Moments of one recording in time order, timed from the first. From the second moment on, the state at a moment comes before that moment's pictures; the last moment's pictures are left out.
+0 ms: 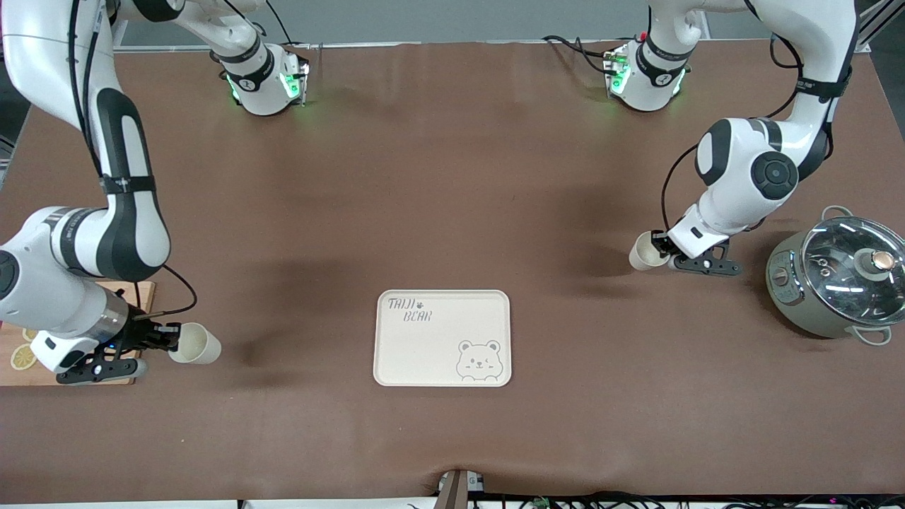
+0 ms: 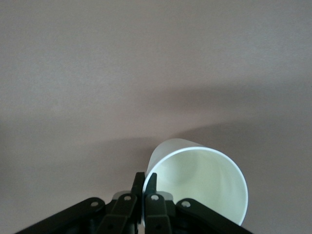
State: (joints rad) left arm -0.12 0.17 0.00 -2.29 -0.06 2.45 0.05; right arm 0.10 0.59 -0.20 -1.50 0.16 2.16 -0.27
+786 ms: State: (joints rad) left arm -0.12 0.24 0.00 -2.33 -0.06 2.60 0.05; right arm 0.08 0.71 -0.20 -1.51 0.18 2.18 -0.28
